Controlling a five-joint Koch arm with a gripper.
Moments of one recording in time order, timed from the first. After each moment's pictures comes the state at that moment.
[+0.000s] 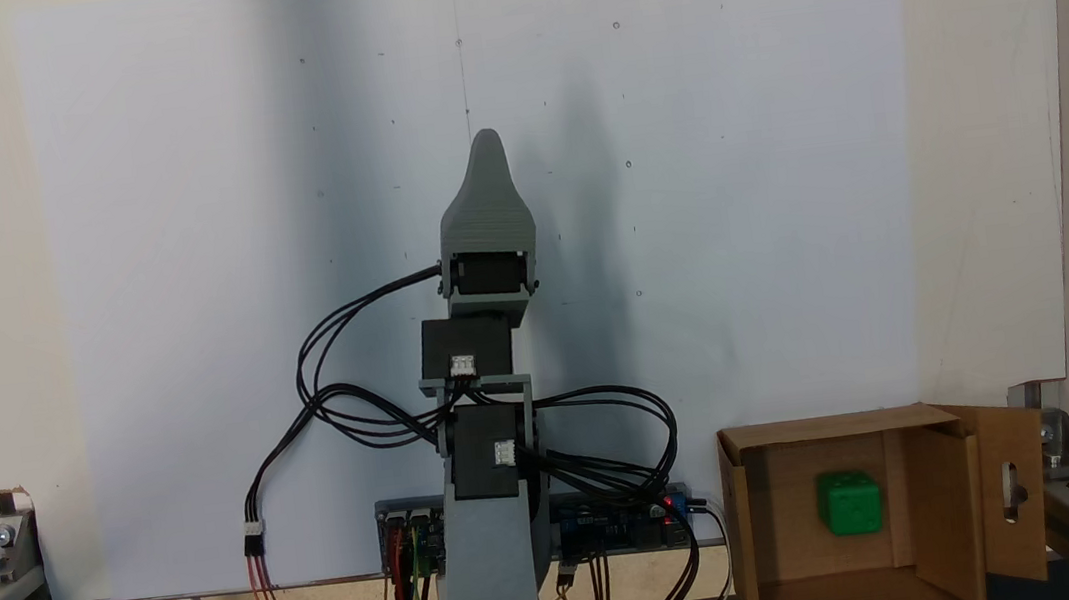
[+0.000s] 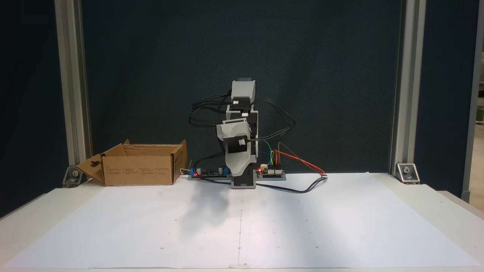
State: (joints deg) arm 2.2 129.5 150.6 -28.6 7.5
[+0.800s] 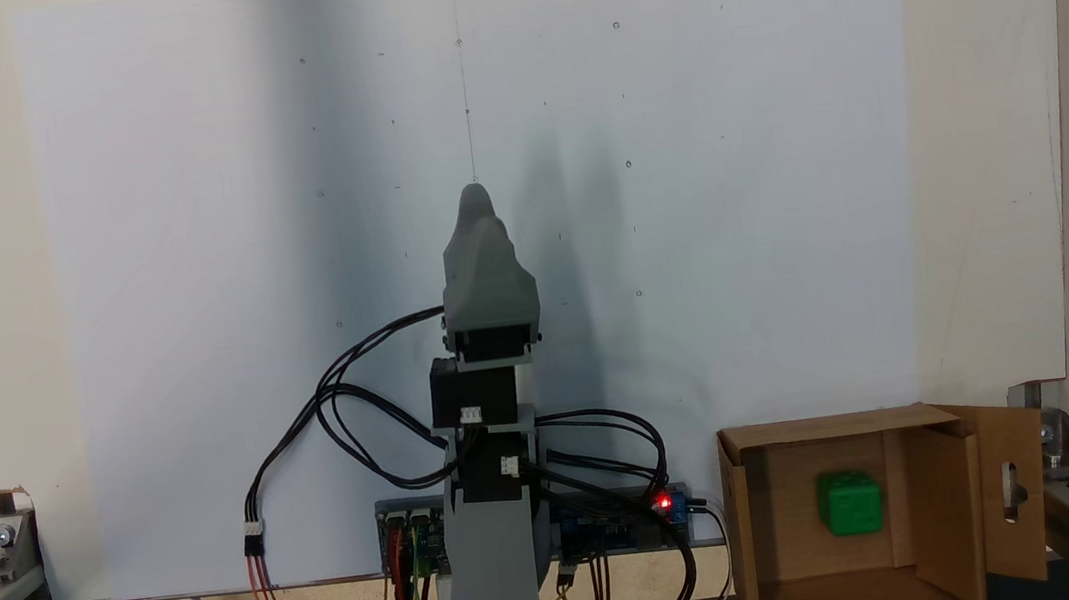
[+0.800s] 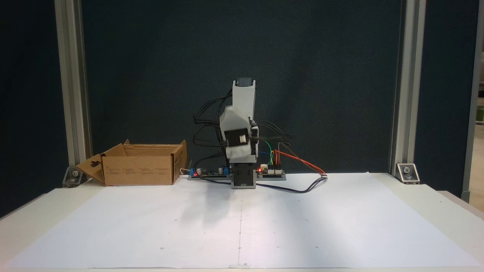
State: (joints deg) arm 2.5 129.5 176.3 -83.3 7.6
